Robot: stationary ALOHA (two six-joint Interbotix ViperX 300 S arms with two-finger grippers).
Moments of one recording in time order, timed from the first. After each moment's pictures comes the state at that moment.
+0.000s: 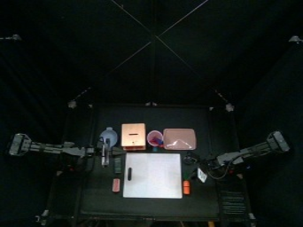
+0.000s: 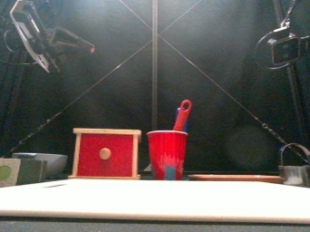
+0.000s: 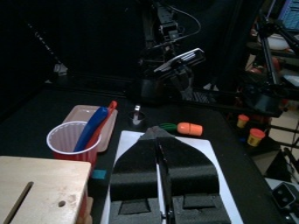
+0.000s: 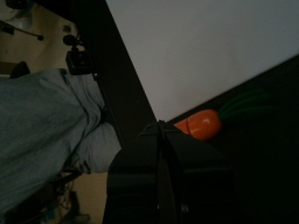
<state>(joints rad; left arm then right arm) -0.02 -0.72 1.21 -0.12 -0.50 0.00 0.37 -0.72 1.14 0.31 0.37 0.84</state>
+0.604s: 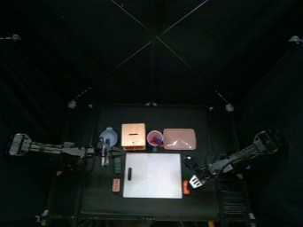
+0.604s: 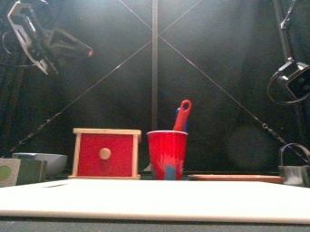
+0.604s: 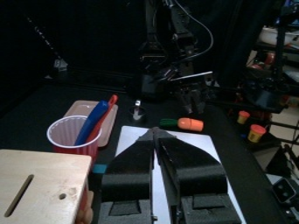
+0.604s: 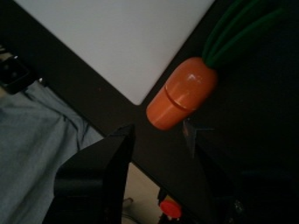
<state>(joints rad) 0.00 -0.72 1.23 -0.12 -0.50 0.00 0.46 -0.33 1.01 0.15 0.38 1.37</state>
